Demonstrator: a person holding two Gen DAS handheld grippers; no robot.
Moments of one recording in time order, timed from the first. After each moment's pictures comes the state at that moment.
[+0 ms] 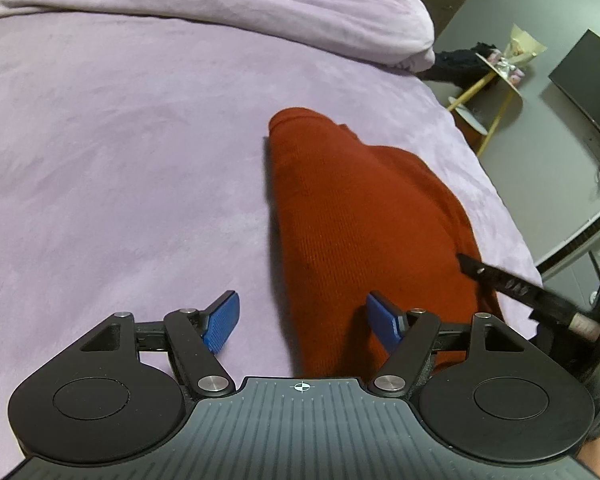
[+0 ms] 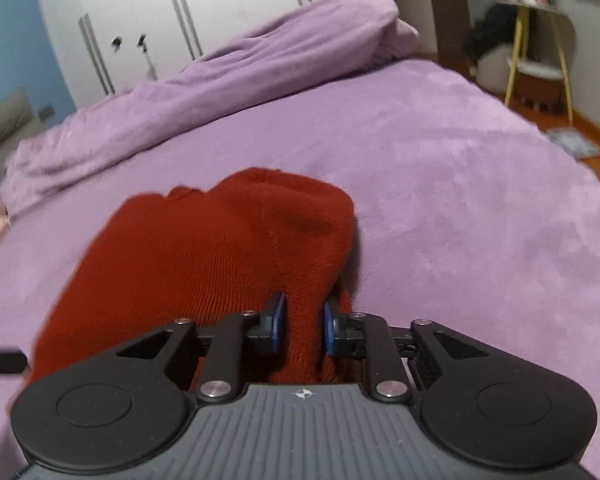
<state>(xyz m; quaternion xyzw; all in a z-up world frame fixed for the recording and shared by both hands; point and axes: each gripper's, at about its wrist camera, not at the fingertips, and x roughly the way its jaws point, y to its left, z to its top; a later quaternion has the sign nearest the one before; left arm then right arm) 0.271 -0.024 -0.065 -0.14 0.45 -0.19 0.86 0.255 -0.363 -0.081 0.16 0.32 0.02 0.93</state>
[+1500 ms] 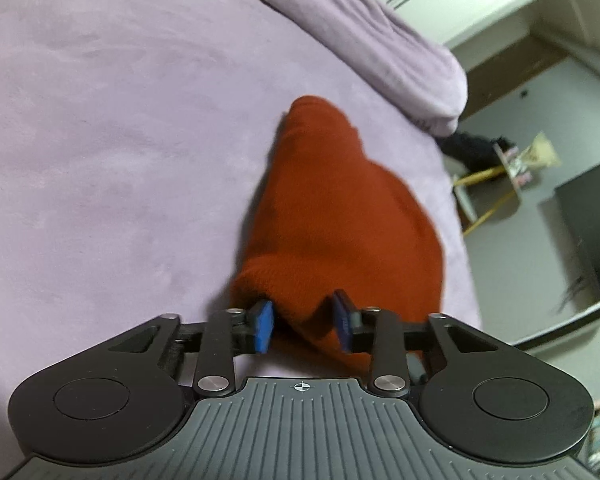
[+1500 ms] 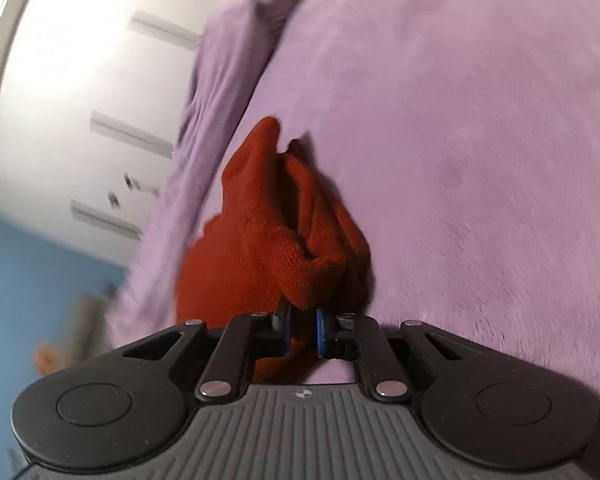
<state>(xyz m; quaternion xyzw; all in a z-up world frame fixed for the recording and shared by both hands) 0.232 -0.031 -0.089 -0.33 0.43 -0.14 0.83 0.168 -0.381 -0.137 0.44 0.28 0.03 0.85</state>
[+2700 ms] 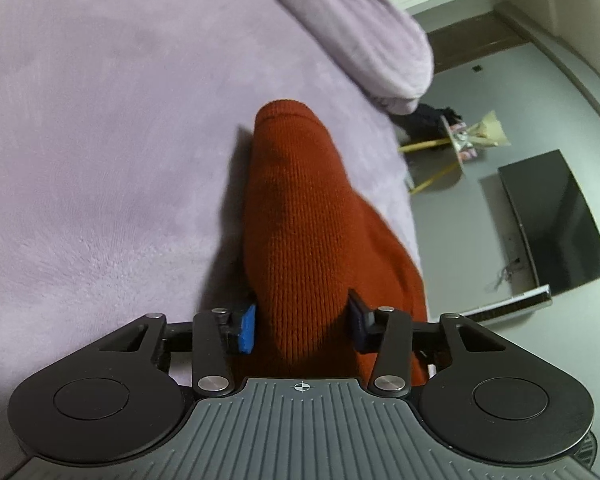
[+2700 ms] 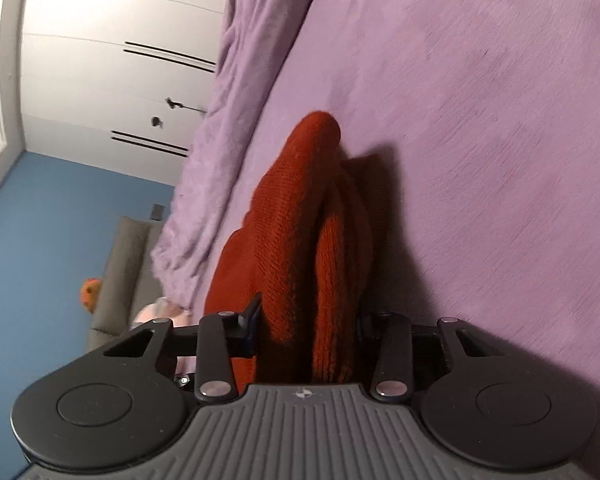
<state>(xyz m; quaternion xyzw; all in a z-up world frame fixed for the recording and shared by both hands) 0.347 -0.002 -0.119 -0.38 0.45 -0.26 0.76 0.304 -0.406 -0.139 0.51 0.35 0.20 0.76</state>
